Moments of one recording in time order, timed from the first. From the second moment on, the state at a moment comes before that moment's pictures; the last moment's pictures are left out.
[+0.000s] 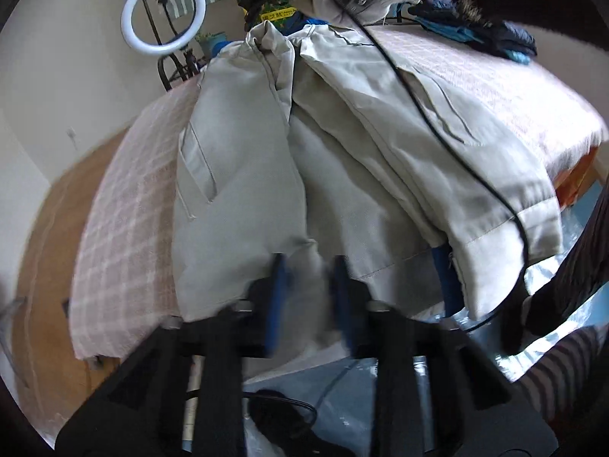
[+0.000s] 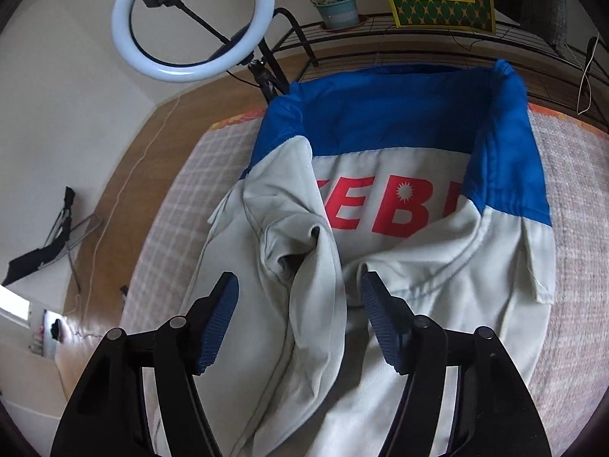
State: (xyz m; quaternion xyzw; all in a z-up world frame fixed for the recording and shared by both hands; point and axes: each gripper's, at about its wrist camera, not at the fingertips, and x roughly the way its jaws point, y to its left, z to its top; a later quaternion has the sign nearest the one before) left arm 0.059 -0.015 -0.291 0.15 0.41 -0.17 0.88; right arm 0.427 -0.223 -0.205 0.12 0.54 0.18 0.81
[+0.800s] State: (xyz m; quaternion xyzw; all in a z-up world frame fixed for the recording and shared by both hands) left arm 0.058 -0.053 -0.279 0.05 0.45 -0.31 0.84; right arm 0.445 -0.244 -0.240 0.02 0.54 0.13 0.83
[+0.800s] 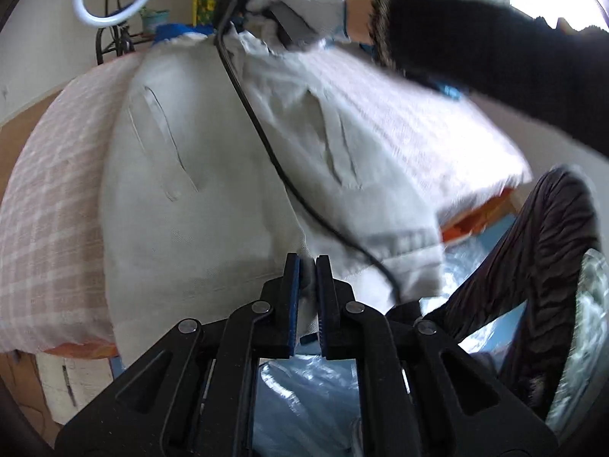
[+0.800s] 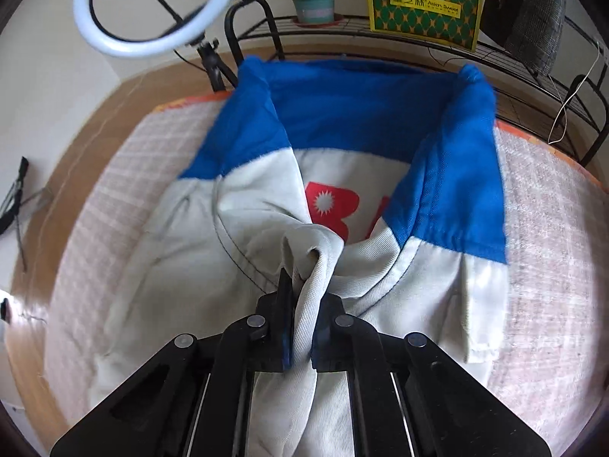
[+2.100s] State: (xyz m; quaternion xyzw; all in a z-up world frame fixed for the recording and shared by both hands) left arm 0.171 -0.003 -0.276 0.05 0.45 -0.22 0.87; right arm 0.373 -0.369 -0.199 0.09 0.50 0.09 0.86
